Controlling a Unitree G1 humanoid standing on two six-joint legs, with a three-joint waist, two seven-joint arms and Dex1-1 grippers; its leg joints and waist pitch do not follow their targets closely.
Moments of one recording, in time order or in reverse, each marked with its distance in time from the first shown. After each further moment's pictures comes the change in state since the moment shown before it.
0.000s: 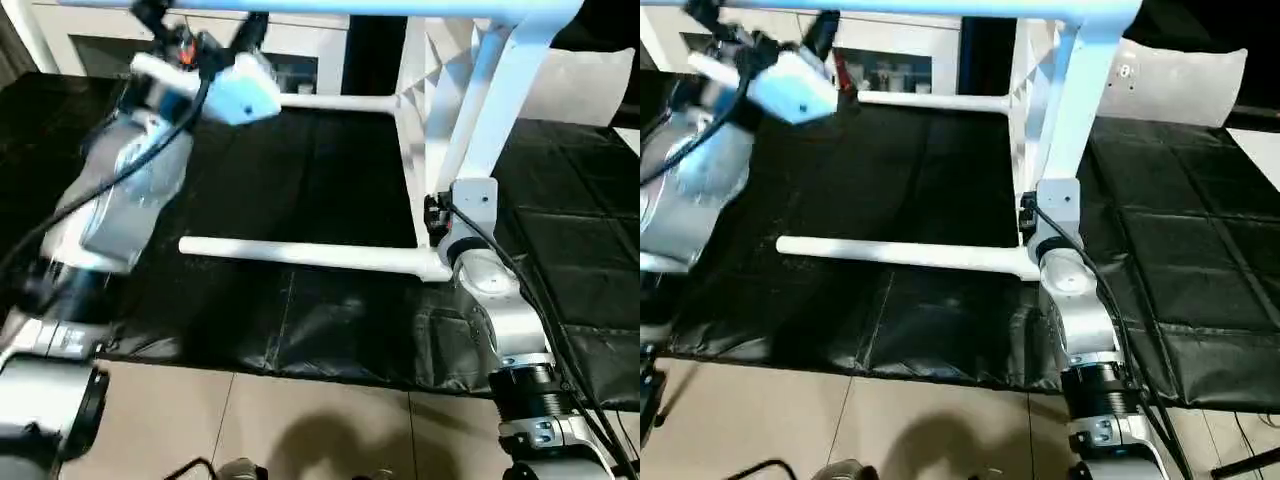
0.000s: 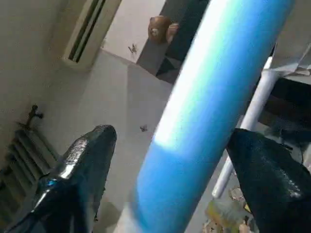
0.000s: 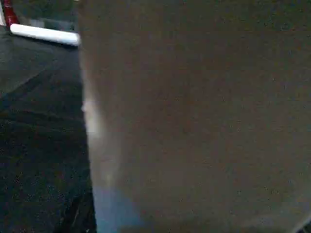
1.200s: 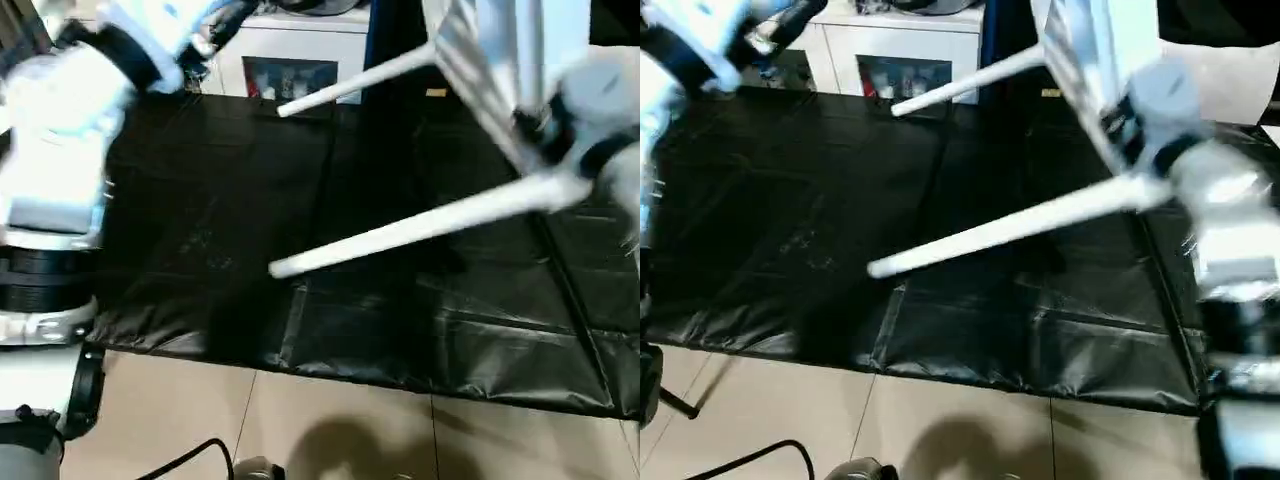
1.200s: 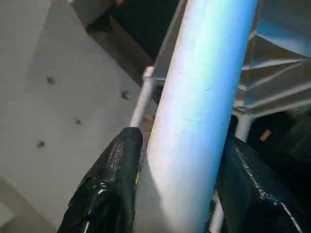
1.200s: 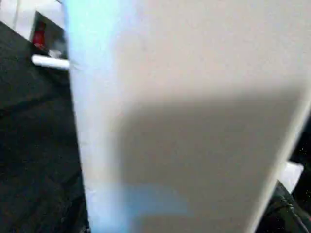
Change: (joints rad) left arm -0.040 0.009 0.189 -0.215 -0.576 0.480 -0.629; right arm -0.254 -0.548 -0.023 -0.140 0.030 0.215 0.502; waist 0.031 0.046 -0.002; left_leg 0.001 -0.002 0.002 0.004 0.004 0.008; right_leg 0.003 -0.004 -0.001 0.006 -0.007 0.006
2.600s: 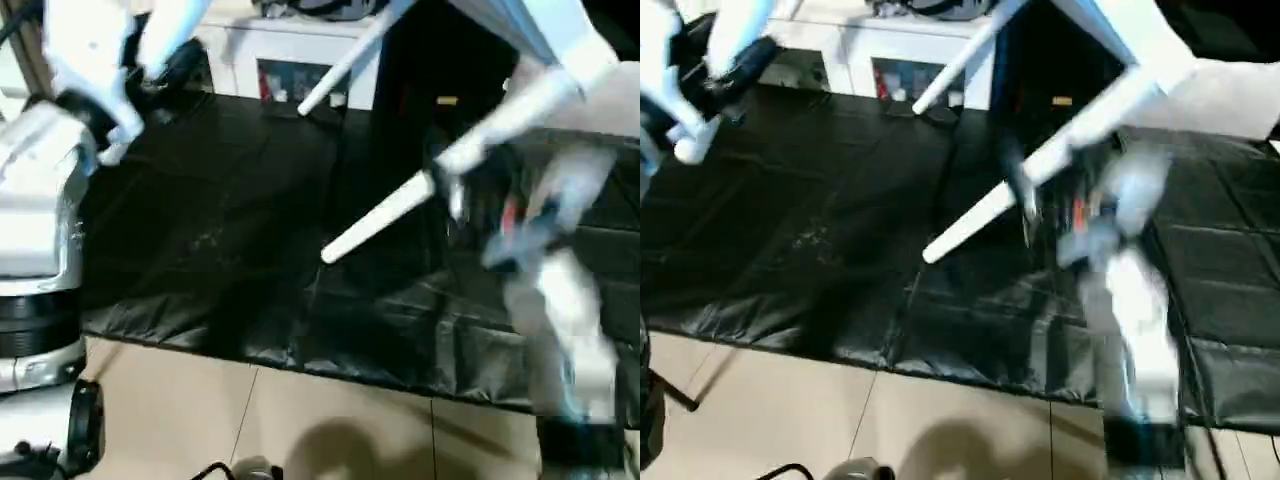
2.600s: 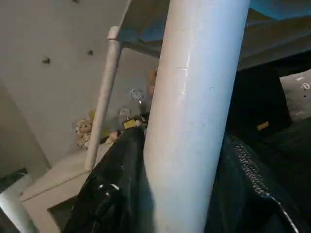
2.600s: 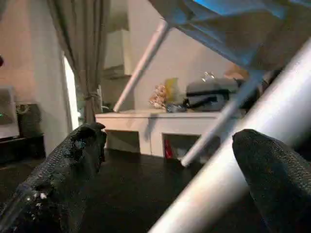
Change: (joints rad) left arm 0.186 -0.041 0.170 -0.023 -0.131 0.095 0.017; right arm 0.503 0.511 -0.102 -0.209 0.410 -0.504 0.044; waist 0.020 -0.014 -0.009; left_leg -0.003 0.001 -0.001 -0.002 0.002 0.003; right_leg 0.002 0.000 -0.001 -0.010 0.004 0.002
